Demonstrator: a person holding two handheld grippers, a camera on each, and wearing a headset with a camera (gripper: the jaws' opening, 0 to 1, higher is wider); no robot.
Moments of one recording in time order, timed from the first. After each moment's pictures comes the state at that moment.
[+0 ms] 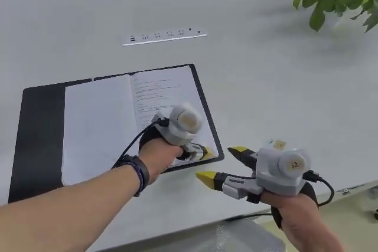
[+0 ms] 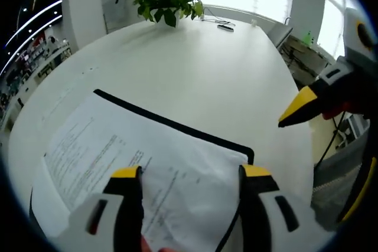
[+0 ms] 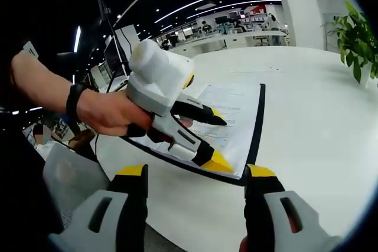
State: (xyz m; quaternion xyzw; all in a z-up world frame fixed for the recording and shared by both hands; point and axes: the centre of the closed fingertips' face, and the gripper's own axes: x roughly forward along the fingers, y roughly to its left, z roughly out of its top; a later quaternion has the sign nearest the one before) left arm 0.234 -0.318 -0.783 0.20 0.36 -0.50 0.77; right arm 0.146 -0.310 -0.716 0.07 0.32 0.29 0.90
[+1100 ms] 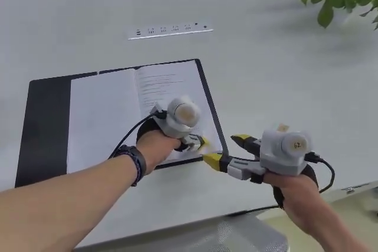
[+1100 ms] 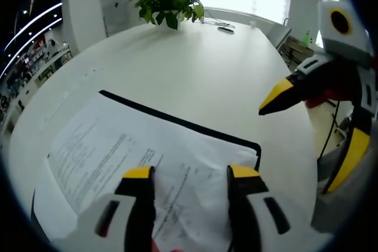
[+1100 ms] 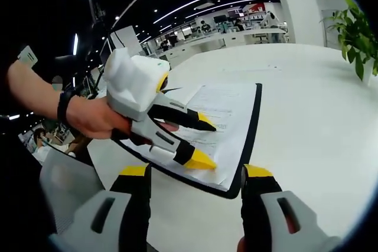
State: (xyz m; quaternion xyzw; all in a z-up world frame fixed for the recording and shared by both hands) left arm 0.245 -0.308 -0.784 0.20 0.34 -0.50 0.77; right arm 0.177 -0.322 -0.725 0.08 0.32 0.29 0.90
